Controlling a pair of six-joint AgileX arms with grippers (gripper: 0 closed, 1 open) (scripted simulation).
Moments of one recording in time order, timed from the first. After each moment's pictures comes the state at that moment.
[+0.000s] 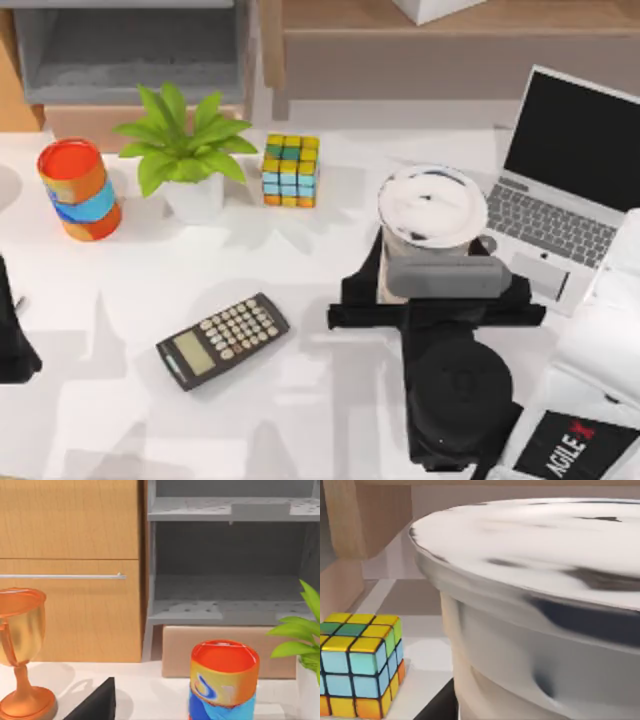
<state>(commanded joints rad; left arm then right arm) 0.00 0.00 0.00 0.00 0.00 0.00 0.96 2.17 0.58 1.57 1.00 0.01</state>
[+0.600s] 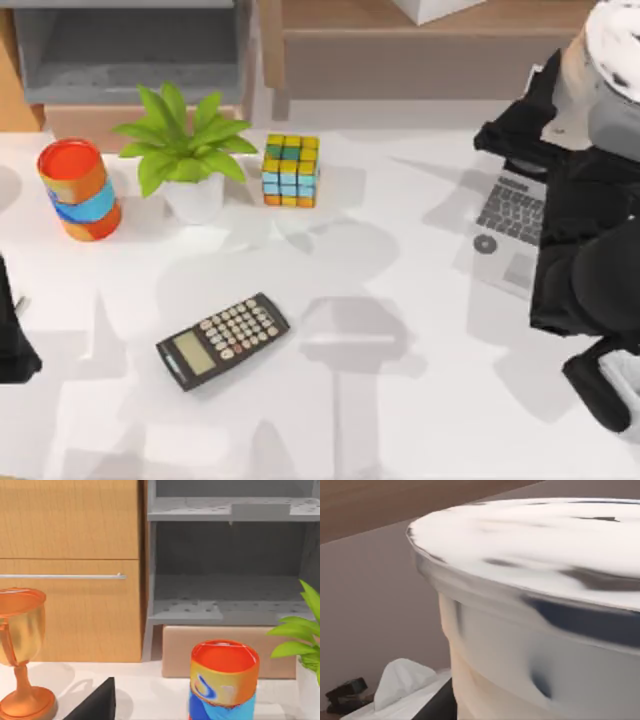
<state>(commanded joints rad) 0.00 0.00 0.00 0.00 0.00 0.00 0.61 1.83 0.53 1.71 0.85 0.01</state>
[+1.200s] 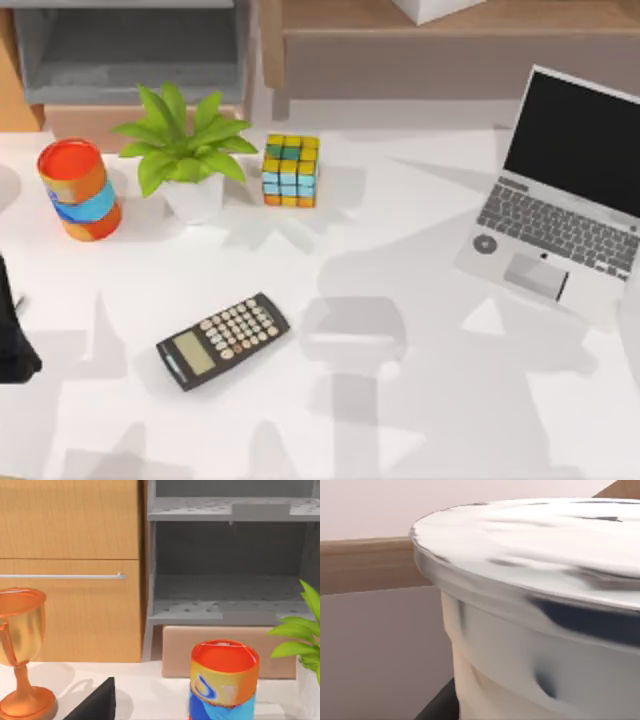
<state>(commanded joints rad) 0.00 0.00 0.00 0.00 0.00 0.00 0.00 1.68 0.42 1.71 0.29 0.01</state>
